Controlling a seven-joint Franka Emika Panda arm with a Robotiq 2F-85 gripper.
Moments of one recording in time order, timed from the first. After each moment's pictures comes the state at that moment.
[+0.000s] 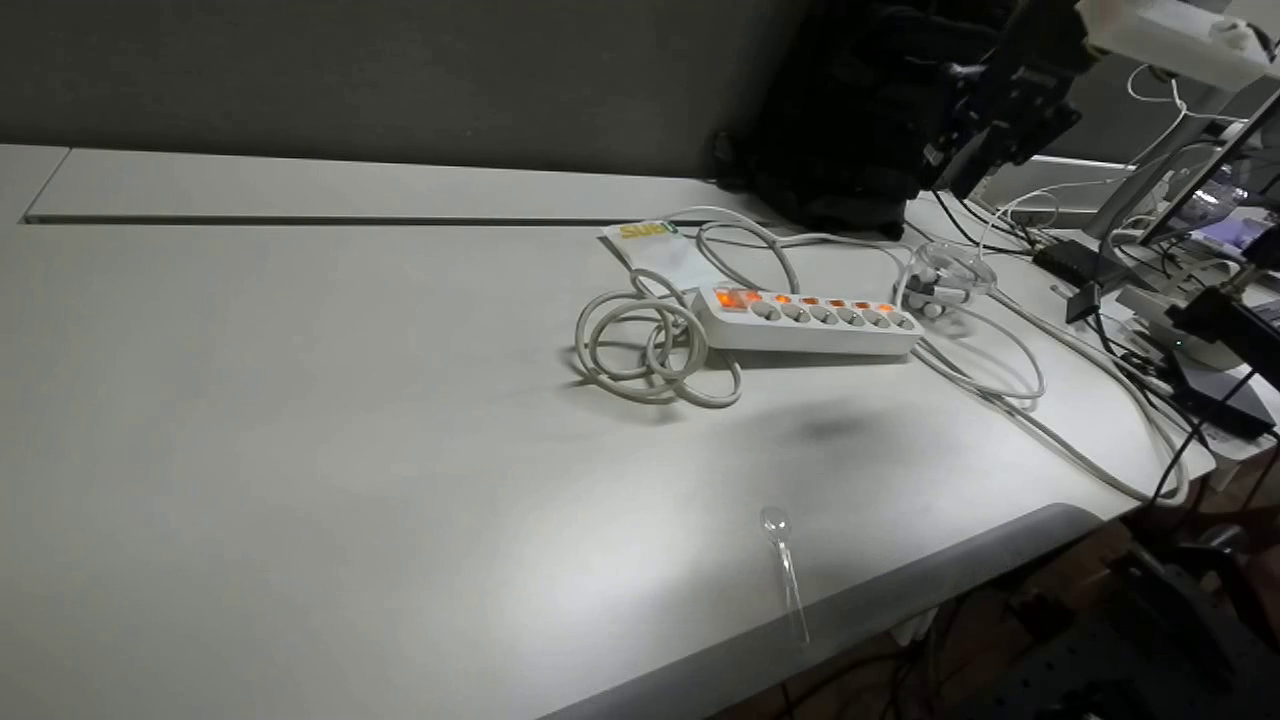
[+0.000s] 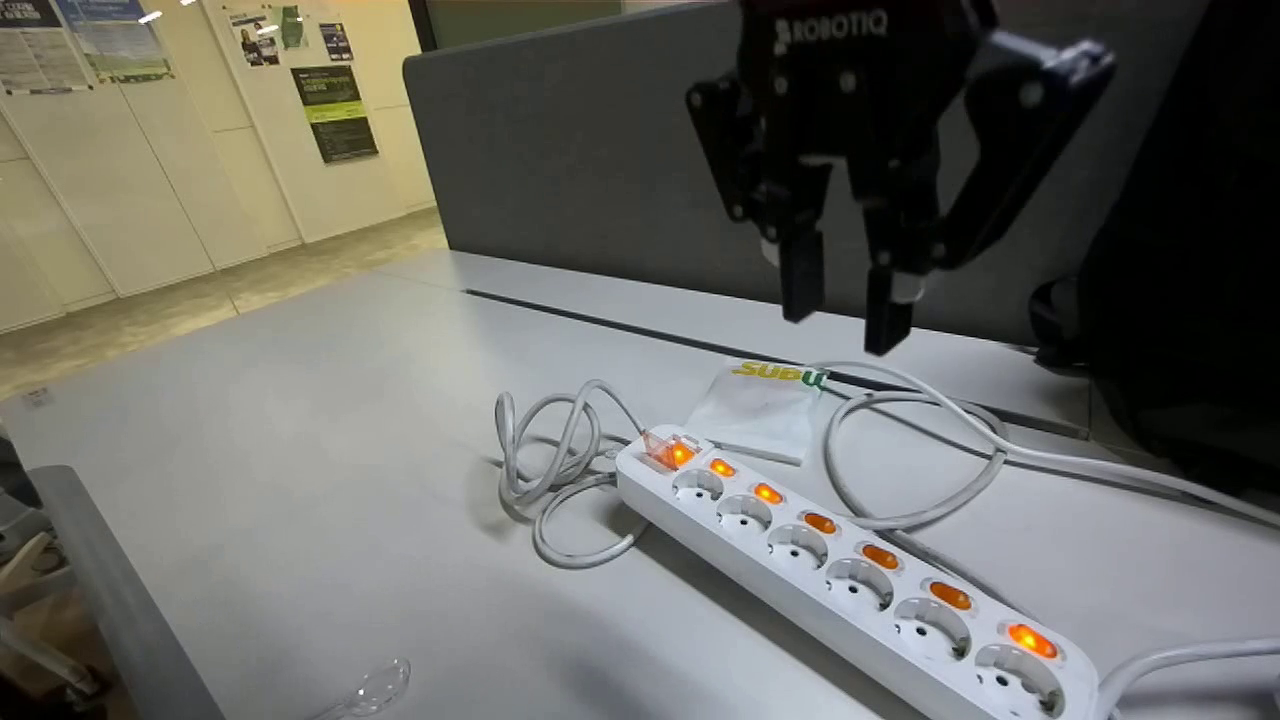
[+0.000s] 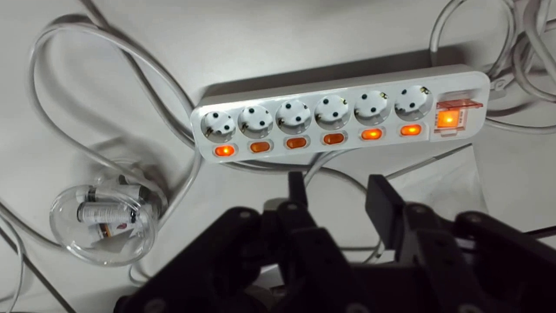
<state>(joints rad) -0.20 0.07 -0.26 -2.30 0.09 2.51 -0.21</state>
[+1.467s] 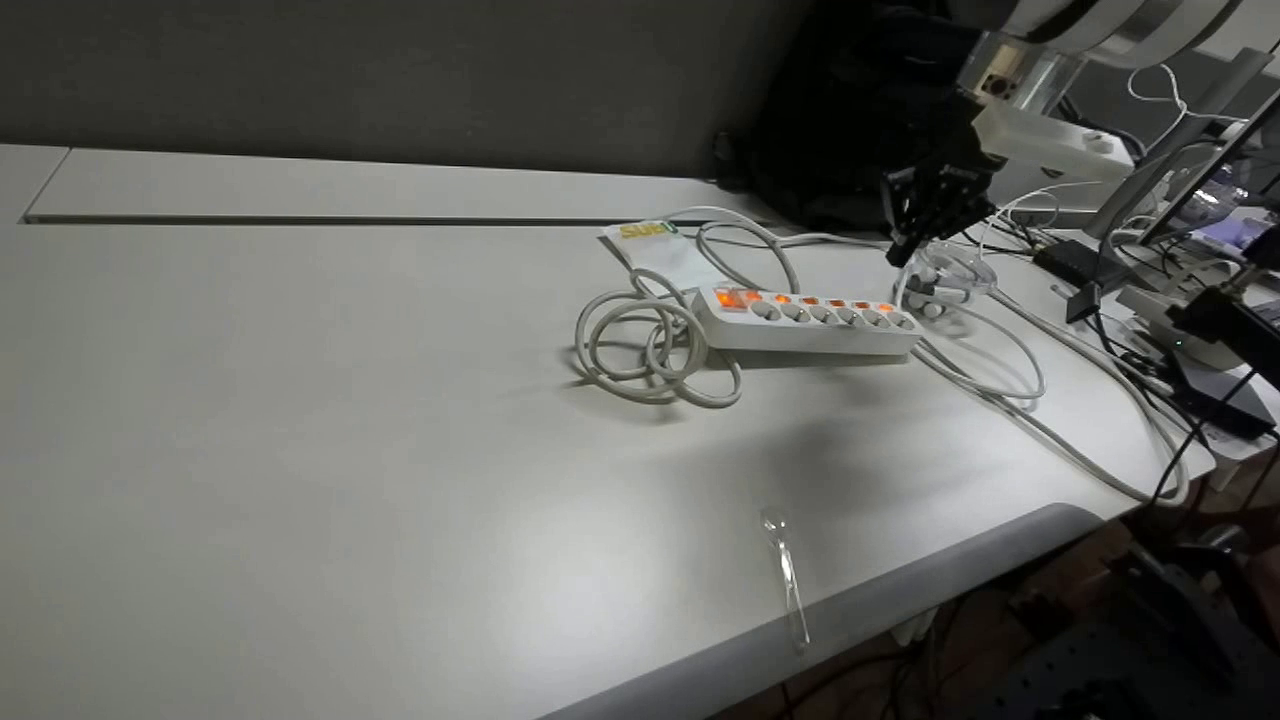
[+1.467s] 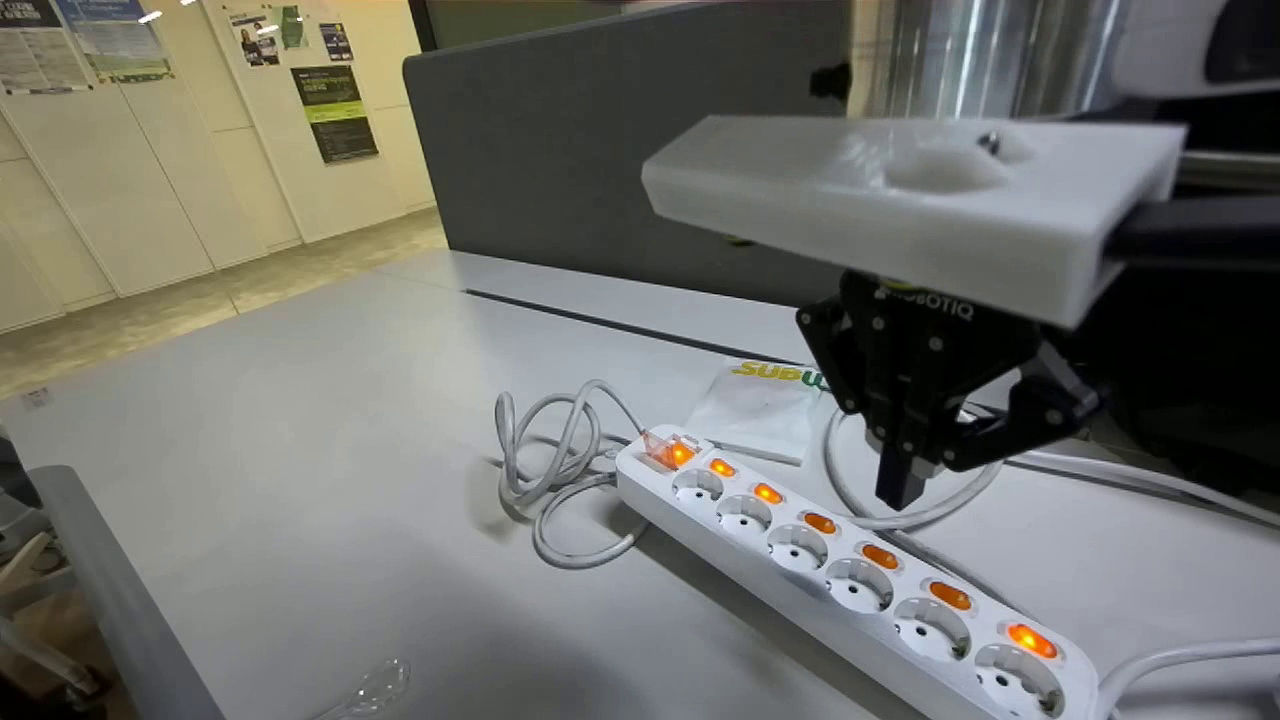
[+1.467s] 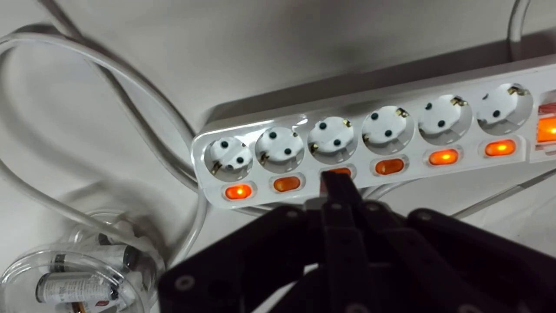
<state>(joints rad) -0.26 0.39 -0.22 -2.11 0.16 2.51 -0.23</state>
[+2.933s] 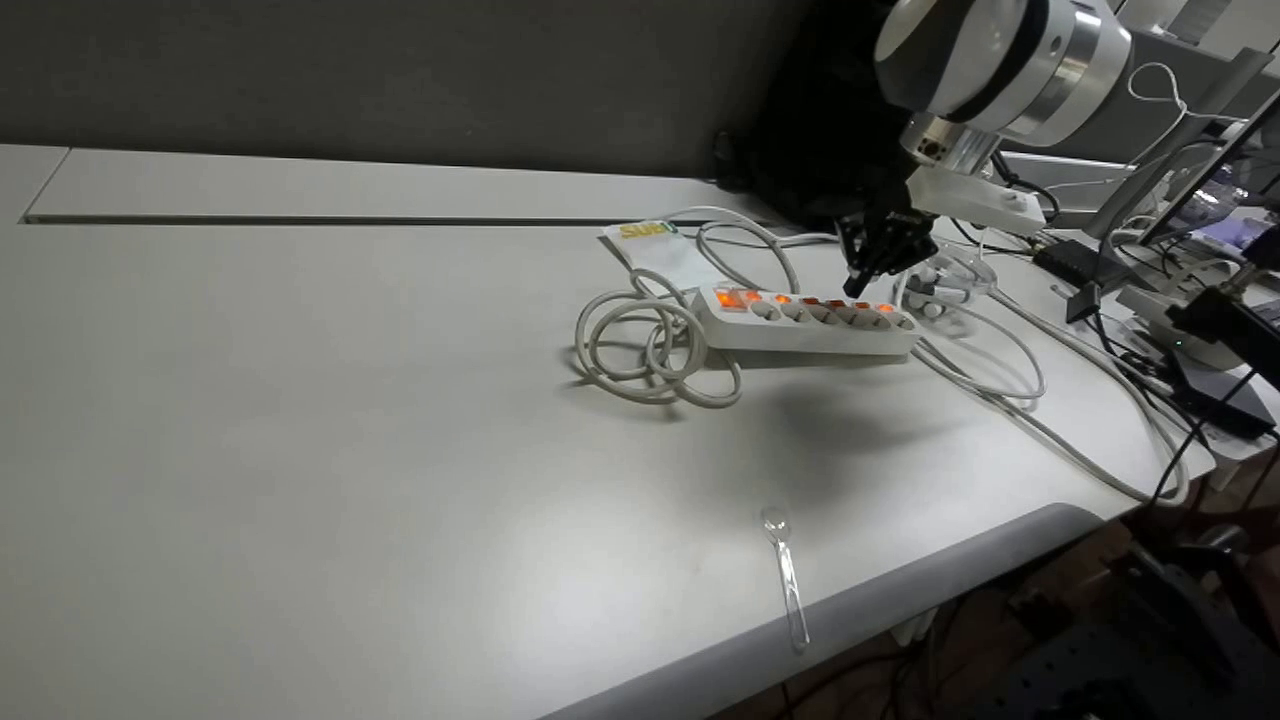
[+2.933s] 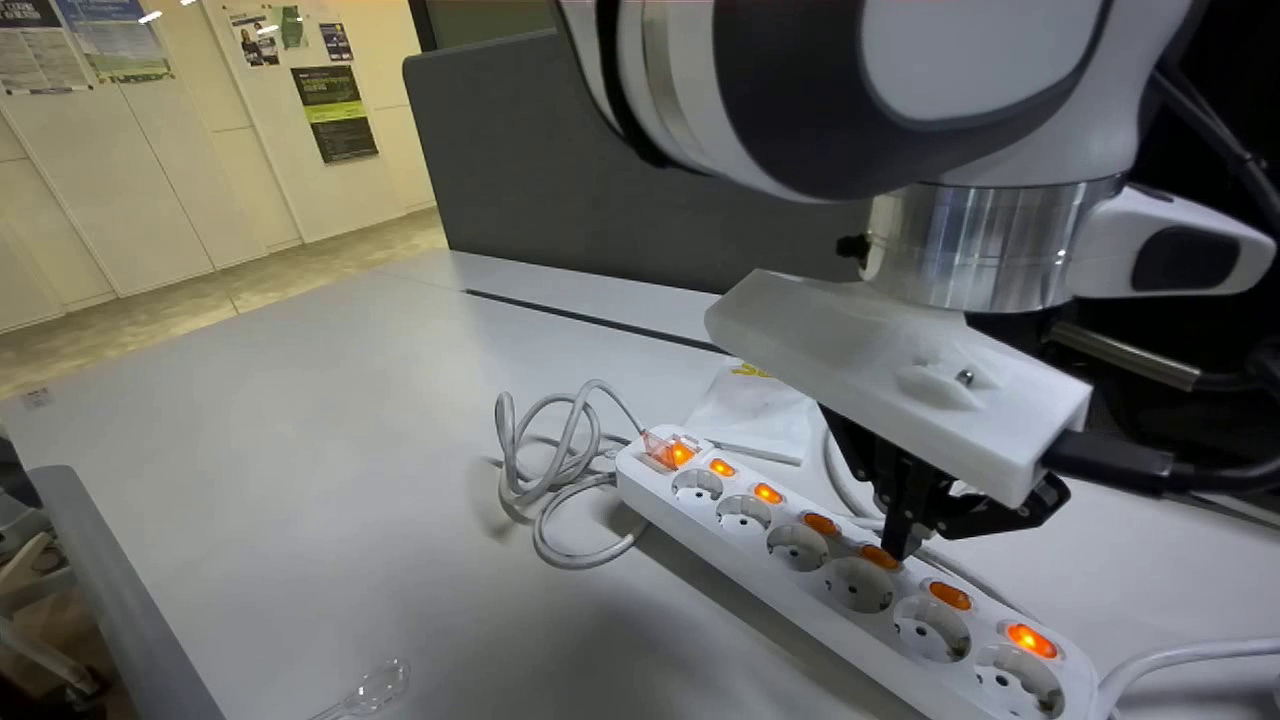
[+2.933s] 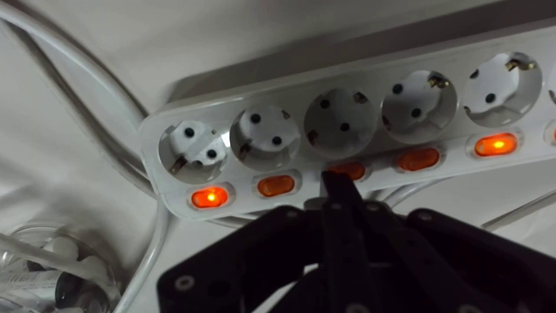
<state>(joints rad) -0.34 0.59 -0.12 -1.98 0.18 2.60 -0.22</state>
